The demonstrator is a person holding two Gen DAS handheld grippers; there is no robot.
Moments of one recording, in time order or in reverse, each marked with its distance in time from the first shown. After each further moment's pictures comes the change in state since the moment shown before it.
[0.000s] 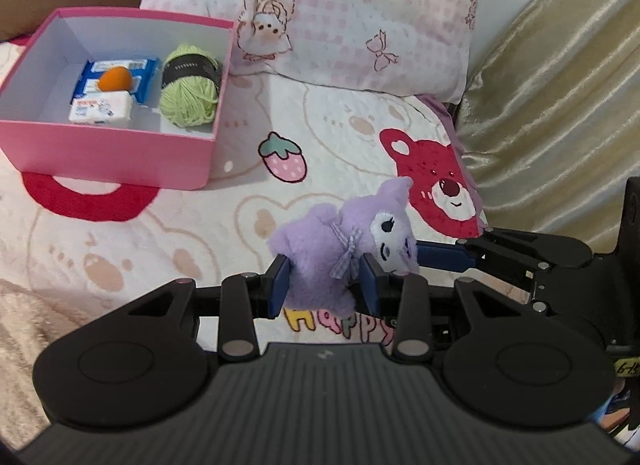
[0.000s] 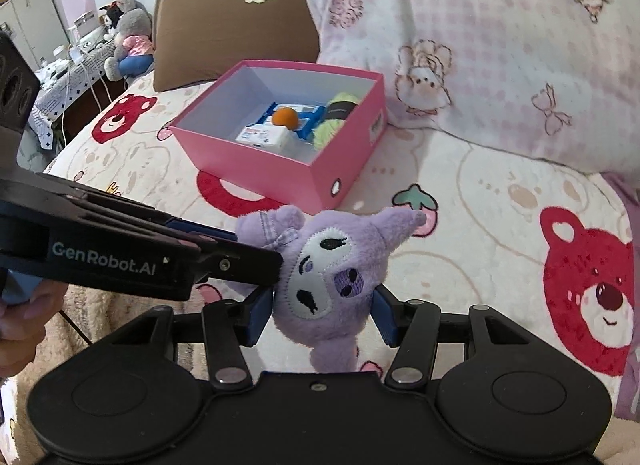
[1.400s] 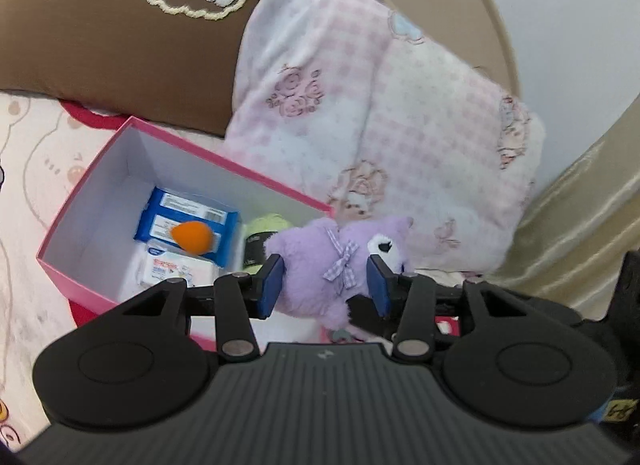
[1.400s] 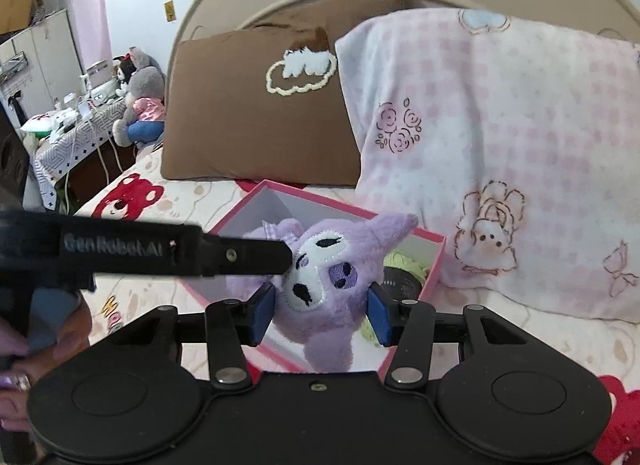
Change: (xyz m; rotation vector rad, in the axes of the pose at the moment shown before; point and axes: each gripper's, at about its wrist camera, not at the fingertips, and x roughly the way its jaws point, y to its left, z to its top) left arm -0.025 0.125 0.126 -0.216 -0.302 0.008; right arm 0.076 0.034 0.163 -0.038 -0.194 0.028
